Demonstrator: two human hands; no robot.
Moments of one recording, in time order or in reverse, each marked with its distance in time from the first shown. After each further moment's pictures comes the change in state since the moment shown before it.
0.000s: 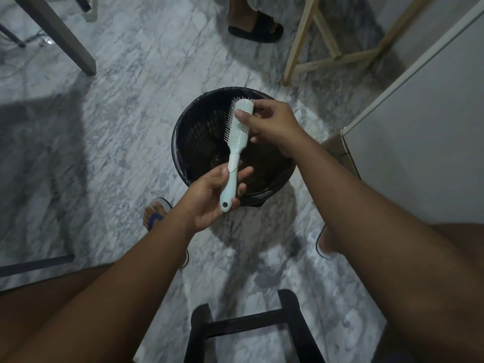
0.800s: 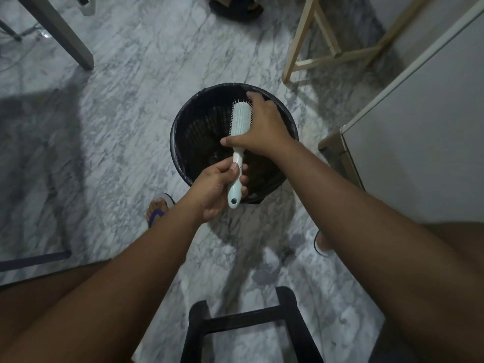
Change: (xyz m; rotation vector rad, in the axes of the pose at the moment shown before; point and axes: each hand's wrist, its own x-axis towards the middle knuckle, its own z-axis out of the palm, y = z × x) left_hand 0.014 -0.005 0.013 0.142 0.119 0.100; right_hand -0.001 0.009 0.019 -0.712 0.038 -0.131
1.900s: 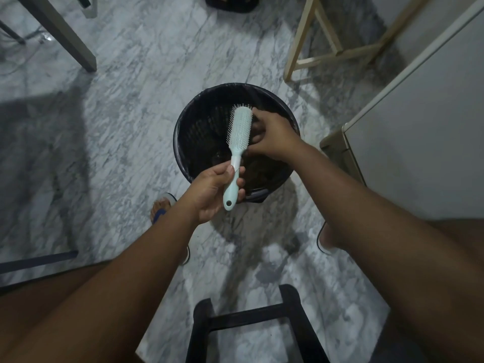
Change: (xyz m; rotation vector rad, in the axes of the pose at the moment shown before) left_hand -0.005 0.001 -0.013 -0.026 -0.023 -0.025; right_hand -0.004 0.027 -0.005 0.196 -0.157 -0.022
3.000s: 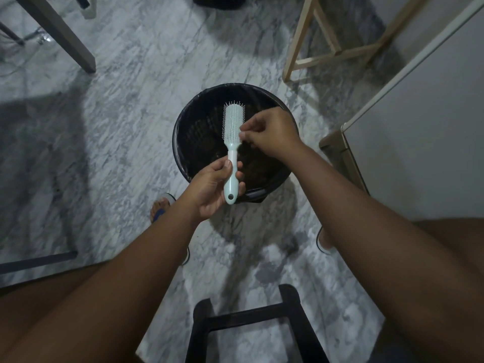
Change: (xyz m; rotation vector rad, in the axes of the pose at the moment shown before) left_hand 0.004 0.004 0.004 -0.100 -0.011 0.007; right_hand -0.004 -0.012 0.003 0.046 0.213 -0.016
